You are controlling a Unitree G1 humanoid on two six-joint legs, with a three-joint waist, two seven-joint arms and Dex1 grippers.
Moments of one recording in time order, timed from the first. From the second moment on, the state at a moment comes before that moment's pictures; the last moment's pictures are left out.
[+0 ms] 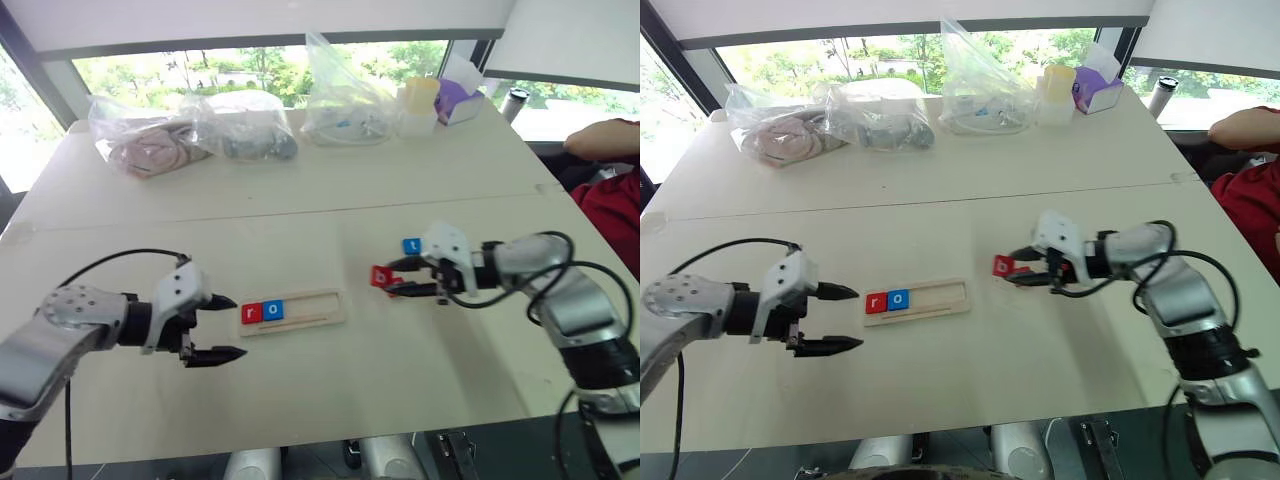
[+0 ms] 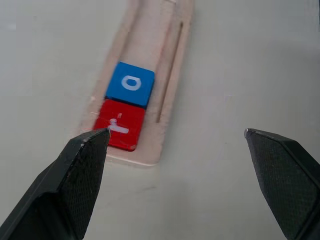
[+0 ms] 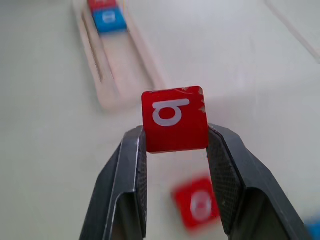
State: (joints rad) left arm -0.05 1.04 0.11 -0.43 -0.55 0.66 -1.11; right arm -0.53 -0.71 0.20 -0.12 0.23 0.46 1.18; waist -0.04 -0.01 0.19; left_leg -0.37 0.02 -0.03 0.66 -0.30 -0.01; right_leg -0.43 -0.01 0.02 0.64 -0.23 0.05
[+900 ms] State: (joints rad) left arm 0.10 1.00 0.26 -0.52 -0.65 0.77 -1.02; right arm -0.65 -0.42 0.55 -0.09 0.06 0.55 1.05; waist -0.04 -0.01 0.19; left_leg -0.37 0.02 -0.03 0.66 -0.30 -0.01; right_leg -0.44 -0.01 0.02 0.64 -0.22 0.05
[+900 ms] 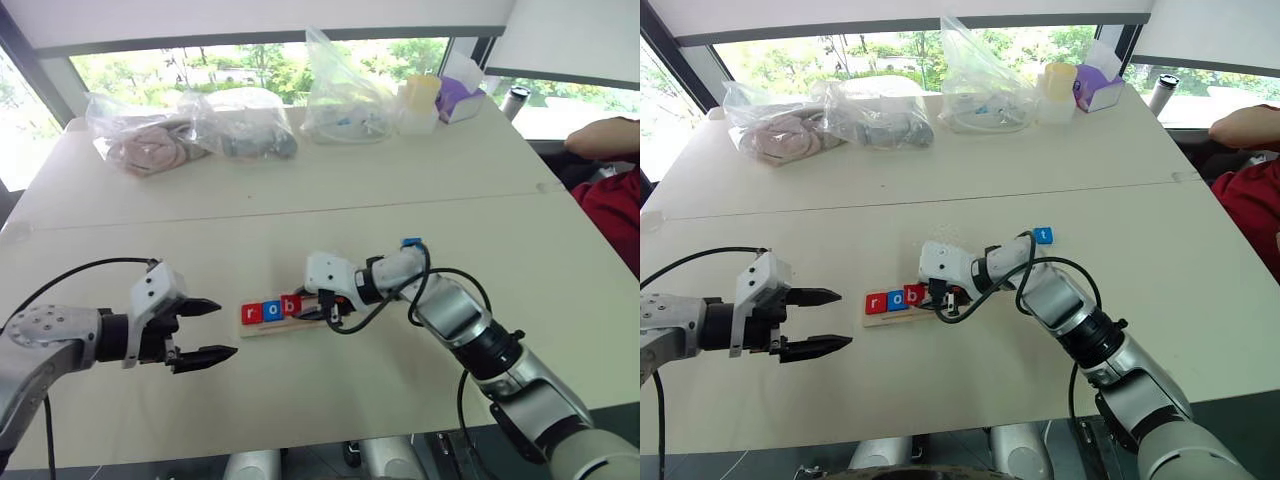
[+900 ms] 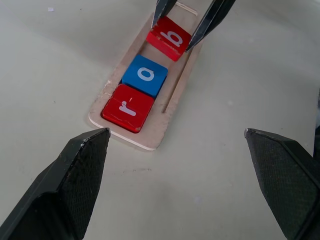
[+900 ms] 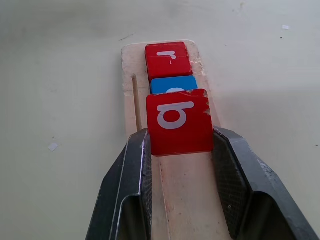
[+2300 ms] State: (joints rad) left arm 0.05 0.95 0.23 -0.51 -0.67 0.75 -0.97; right arm -0.63 -0.50 0.33 -0.12 0.03 0.54 1.00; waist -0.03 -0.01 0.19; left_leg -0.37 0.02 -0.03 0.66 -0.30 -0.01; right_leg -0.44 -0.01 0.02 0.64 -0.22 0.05
